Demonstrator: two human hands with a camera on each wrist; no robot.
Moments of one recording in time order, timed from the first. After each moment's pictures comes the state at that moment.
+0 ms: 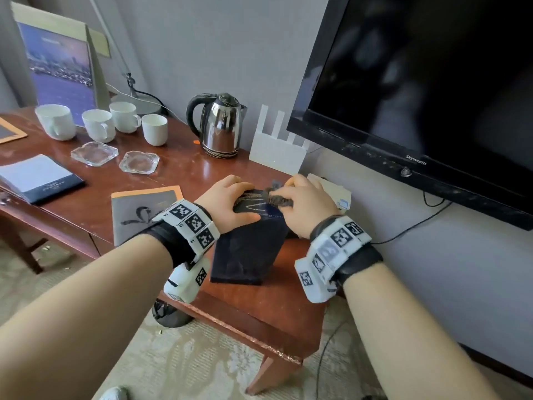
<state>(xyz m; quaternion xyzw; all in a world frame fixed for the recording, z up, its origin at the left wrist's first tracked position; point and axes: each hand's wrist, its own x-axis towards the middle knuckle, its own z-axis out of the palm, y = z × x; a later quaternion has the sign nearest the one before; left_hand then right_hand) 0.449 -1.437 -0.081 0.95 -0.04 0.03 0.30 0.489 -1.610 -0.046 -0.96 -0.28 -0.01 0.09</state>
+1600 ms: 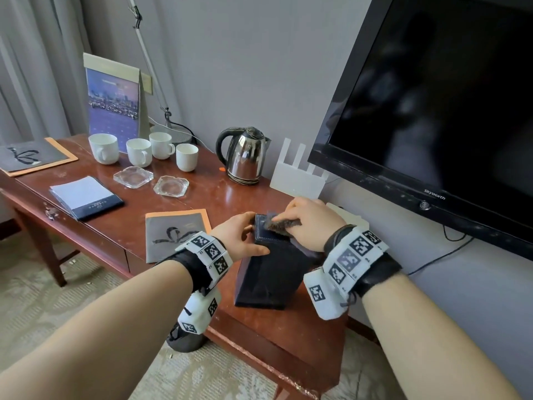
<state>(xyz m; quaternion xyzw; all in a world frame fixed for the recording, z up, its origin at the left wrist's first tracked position) 0.432 -1.413 -0.103 0.87 0.03 0.02 0.49 0.483 -1.576 -0.019 -0.94 -0.34 0.06 0.07</state>
